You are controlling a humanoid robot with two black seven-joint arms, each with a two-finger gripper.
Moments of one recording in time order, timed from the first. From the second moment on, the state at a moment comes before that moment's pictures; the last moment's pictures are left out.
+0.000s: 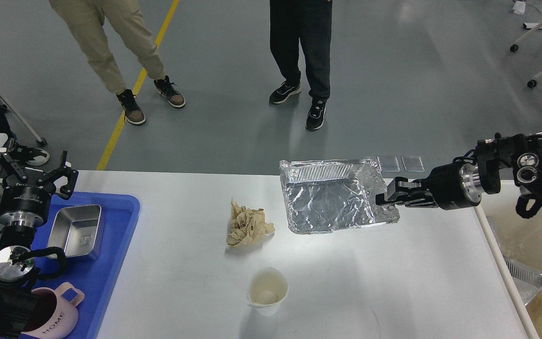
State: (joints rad) left arm -0.46 0.22 -1.49 -0.51 0.14 -0.58 -0.25; right arm 0.77 -0.65 0.75 1.21 -1.23 0.92 0.00
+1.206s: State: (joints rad) left arm -0.35 1.47 -0.96 -1.26 0.88 -0.74 -0.26; right arm 0.76 -0.64 0.89 1.20 -1.22 0.90 0.00
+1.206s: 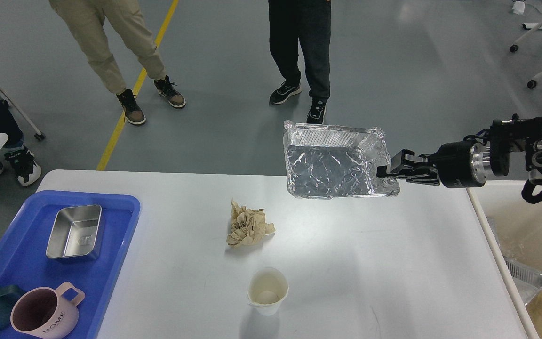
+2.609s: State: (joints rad) left arm -0.75 0.95 -0.96 -1.25 0.95 -0.96 0.56; right arm 0.76 -0.66 0.92 1.20 -1.22 0.90 0.00
